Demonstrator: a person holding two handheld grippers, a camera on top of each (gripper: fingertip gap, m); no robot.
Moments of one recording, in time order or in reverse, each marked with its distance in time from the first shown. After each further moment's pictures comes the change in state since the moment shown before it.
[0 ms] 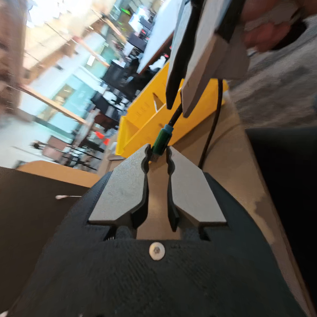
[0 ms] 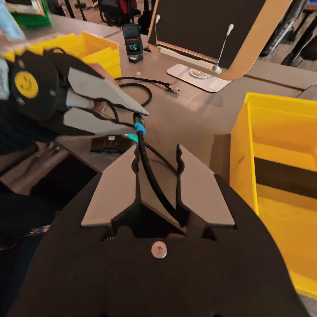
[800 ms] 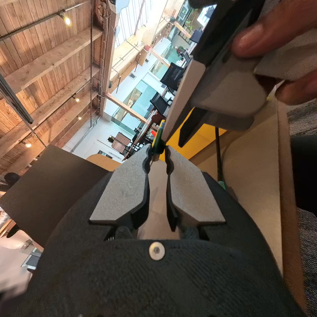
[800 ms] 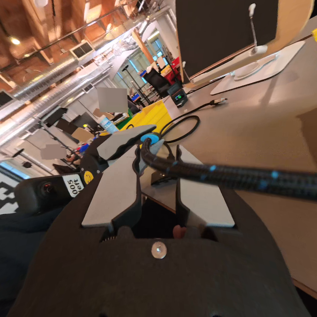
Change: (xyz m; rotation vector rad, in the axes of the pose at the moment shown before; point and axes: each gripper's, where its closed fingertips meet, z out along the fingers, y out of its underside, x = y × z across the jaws) left arm 0.007 -0.015 -0.003 -0.015 -0.380 0.134; right arm -0.028 0.000 0.014 0.325 -0.342 0.563
